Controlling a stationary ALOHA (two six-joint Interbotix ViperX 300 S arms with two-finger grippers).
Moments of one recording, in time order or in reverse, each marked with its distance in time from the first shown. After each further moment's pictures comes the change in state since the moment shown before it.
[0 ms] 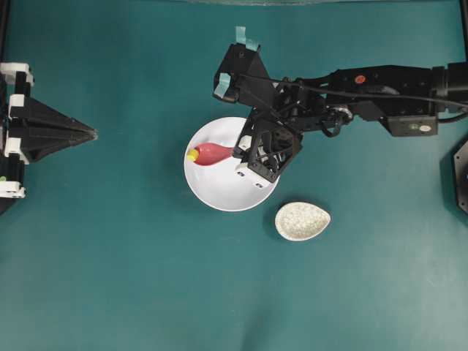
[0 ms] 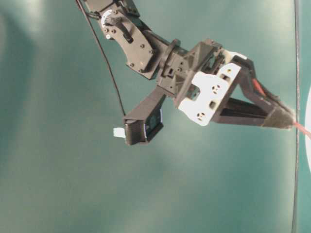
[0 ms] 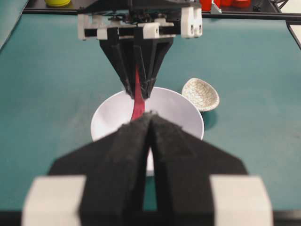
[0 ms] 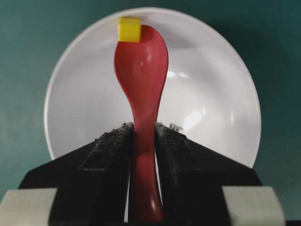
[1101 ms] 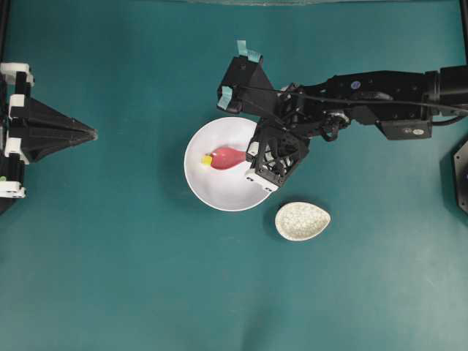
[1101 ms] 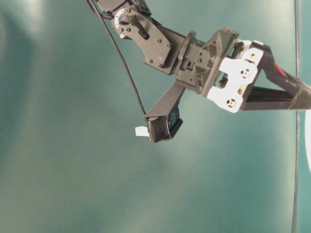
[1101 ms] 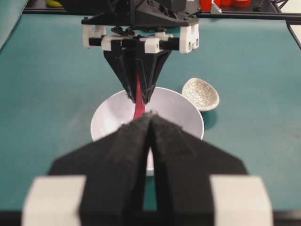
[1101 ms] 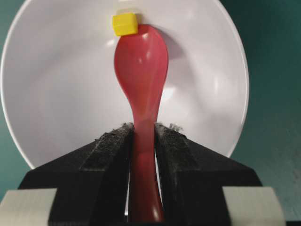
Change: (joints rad) left arm 0.000 0.000 0.000 0.000 0.000 0.000; right arm -0.003 0.029 0.028 -0.018 0.067 -0.006
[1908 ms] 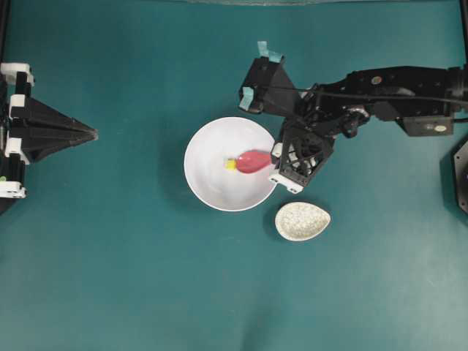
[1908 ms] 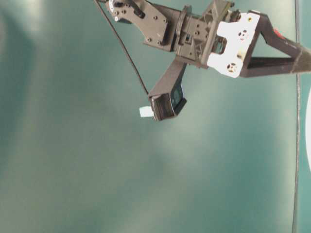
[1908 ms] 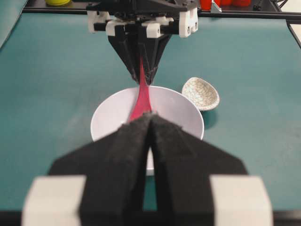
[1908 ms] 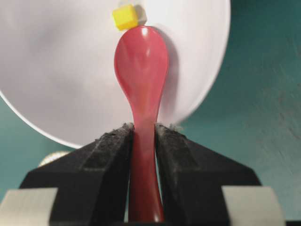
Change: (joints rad) left arm 0.000 0.003 0.000 0.000 -0.002 0.000; right arm -0.011 -0.061 0.057 0.002 0.153 0.005
